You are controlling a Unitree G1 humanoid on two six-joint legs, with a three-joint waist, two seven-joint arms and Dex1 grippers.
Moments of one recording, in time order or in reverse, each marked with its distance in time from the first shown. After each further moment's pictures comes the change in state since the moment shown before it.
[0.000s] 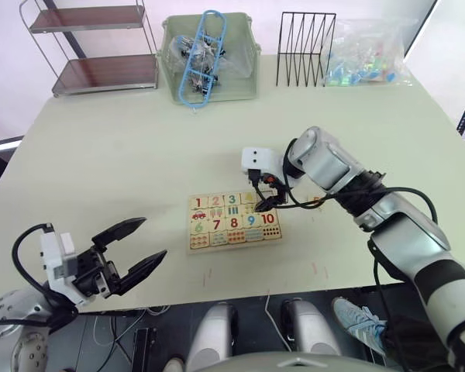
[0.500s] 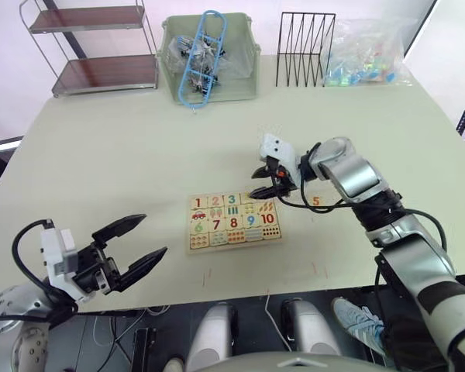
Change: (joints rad) left arm -0.034 0.020 0.000 0.025 0.007 0.000 -0.006; right arm 0.226 0.019 -0.277 -0.091 0.164 -0.143 -0.132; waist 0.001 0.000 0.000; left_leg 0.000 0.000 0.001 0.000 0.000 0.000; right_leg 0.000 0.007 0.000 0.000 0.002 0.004
